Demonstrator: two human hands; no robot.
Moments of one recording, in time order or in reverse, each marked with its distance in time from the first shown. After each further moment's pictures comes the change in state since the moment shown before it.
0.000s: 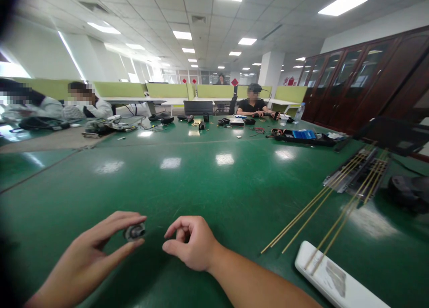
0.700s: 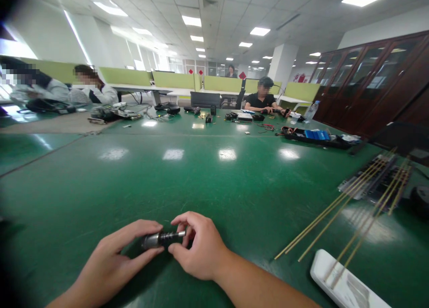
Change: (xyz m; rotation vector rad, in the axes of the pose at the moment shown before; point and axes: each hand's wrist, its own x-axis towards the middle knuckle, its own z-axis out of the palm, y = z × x) left_hand -0.022 -0.018 0.045 -0.091 -0.026 0.035; right_hand 0.001 -0.001 0.012 -0.339 0.052 -0.097
